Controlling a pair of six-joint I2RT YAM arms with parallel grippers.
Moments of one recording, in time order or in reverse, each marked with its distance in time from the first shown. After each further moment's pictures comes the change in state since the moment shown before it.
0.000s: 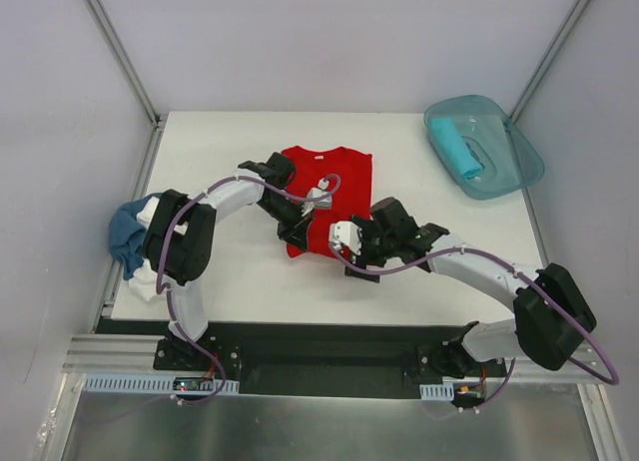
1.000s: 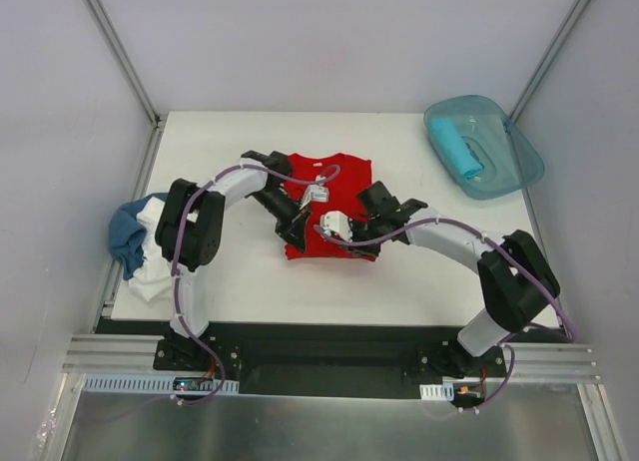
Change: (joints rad) left arm 0.049 0.127 0.138 -0.243 0.093 0.050; right arm -0.042 0.256 0.223 -0.135 -0.026 -0.072
